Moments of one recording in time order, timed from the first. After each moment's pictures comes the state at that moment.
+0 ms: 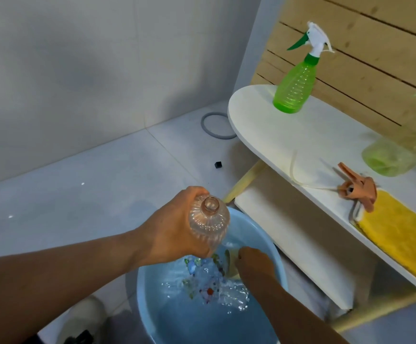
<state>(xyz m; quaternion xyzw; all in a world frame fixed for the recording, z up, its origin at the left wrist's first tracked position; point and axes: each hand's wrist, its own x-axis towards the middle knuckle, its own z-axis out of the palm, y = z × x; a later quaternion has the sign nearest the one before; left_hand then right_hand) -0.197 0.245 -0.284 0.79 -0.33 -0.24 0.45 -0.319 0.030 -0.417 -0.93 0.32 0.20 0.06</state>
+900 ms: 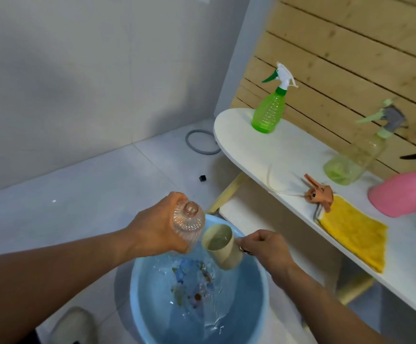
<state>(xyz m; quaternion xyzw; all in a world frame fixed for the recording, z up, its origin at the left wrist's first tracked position) -0.186 0.267 -0.283 0.84 -0.31 -0.23 0.37 -0.347 0.025 -0.293 -0.76 0.41 -0.04 0.50</state>
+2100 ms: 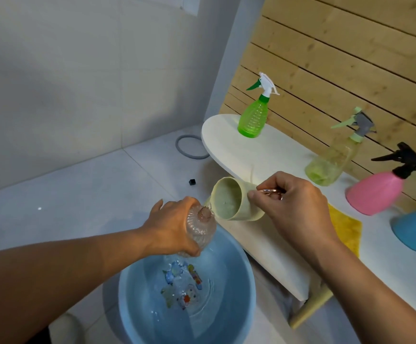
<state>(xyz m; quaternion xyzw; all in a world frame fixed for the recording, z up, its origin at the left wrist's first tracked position) -0.206 0.226 -0.265 0.85 -0.39 -0.20 0.29 -0.356 0.064 -0.120 -0.91 0.26 -0.24 0.22</state>
